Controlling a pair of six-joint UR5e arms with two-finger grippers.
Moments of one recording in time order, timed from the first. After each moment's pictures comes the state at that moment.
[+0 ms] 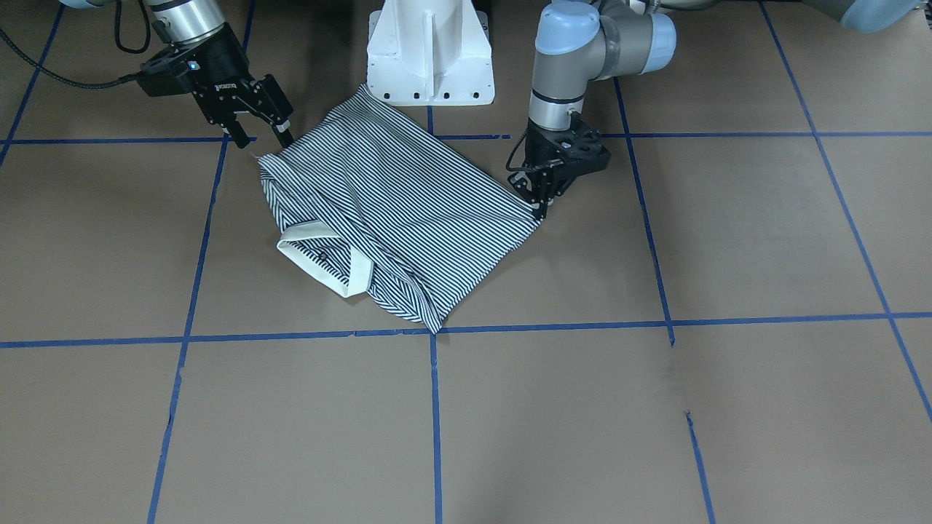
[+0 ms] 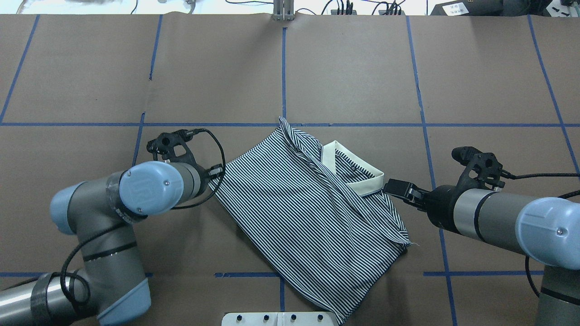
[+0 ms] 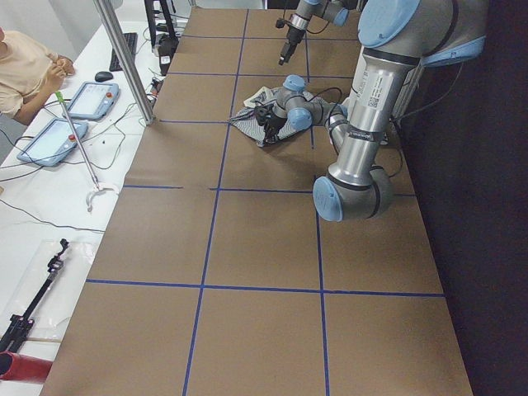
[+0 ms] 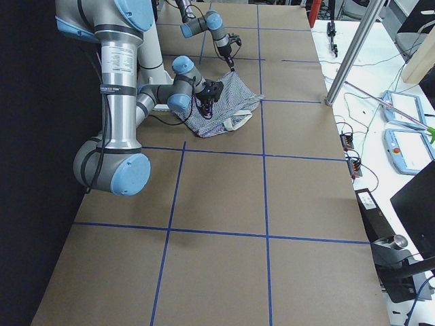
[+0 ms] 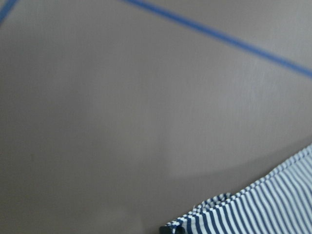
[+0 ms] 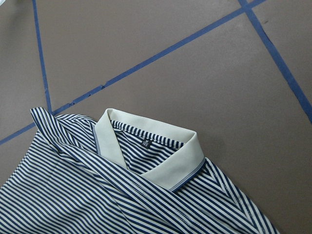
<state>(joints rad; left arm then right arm) -0.46 -2.01 -1.83 -1.76 -1.50 -1.64 0.38 -1.61 2.24 -1.10 1.51 1.73</state>
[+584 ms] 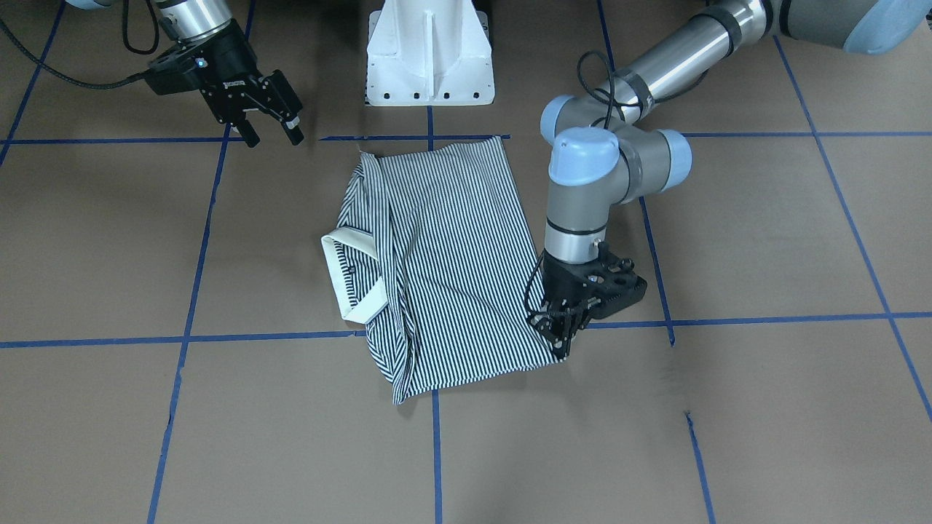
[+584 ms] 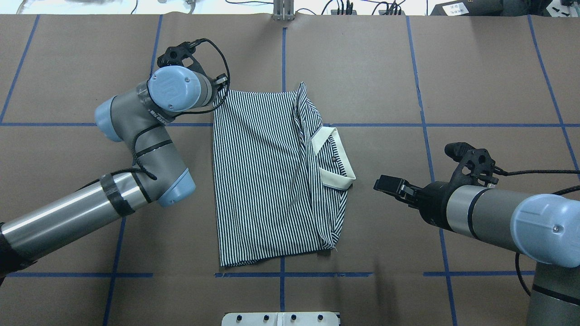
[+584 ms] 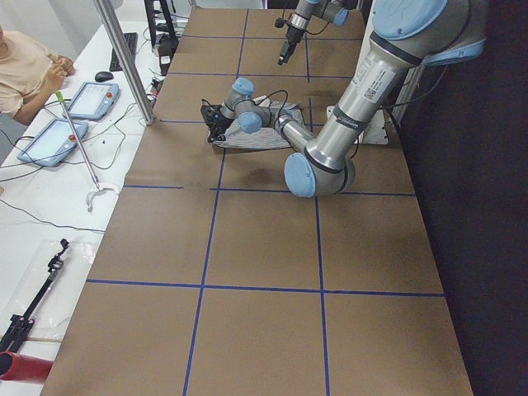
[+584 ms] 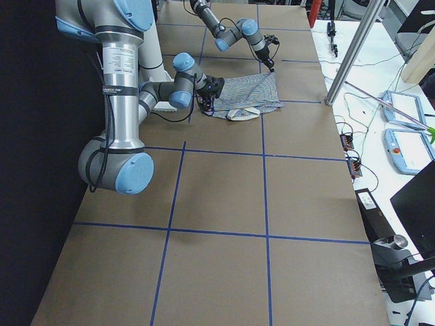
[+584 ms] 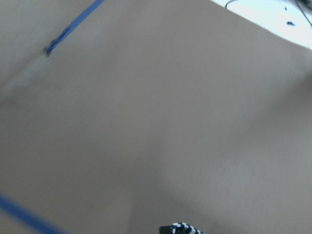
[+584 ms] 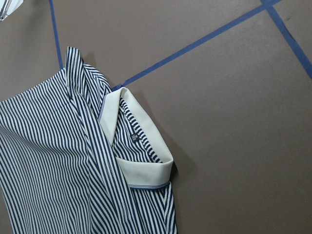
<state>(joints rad) -0.69 -2.31 -1.27 -2.07 -1.50 -1.61 0.38 -1.56 2.23 -1.10 1.51 1.72</state>
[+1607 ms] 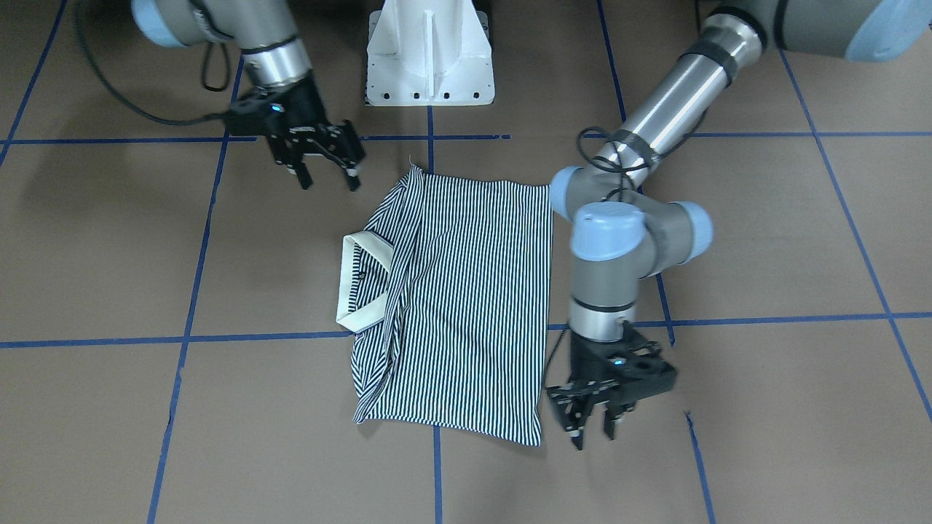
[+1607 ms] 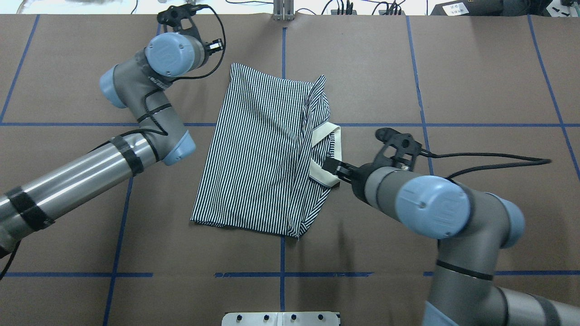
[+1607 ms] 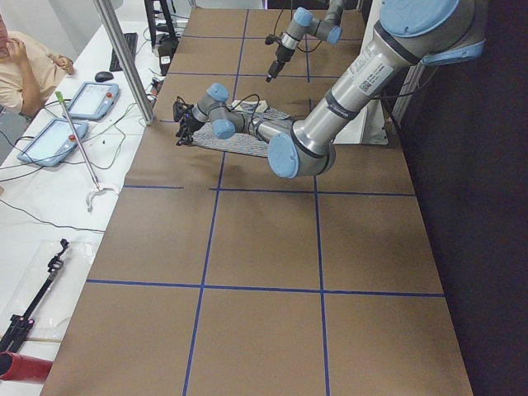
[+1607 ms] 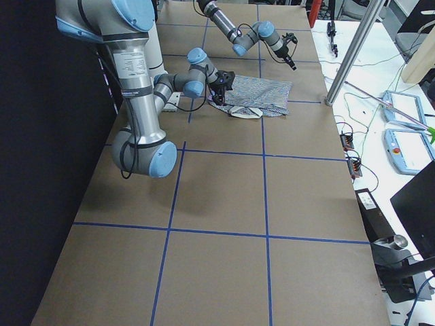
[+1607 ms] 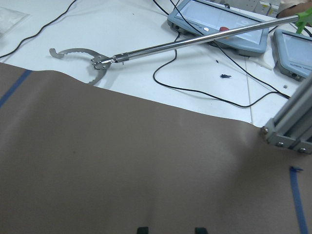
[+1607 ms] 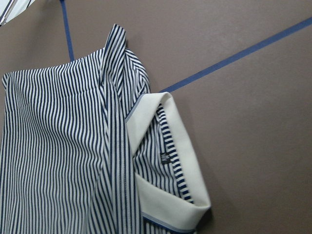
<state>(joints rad) -0.79 -2.34 -1.07 -2.29 -1.45 -1.35 0.37 -1.18 1.97 -1.33 1.41 1.71</state>
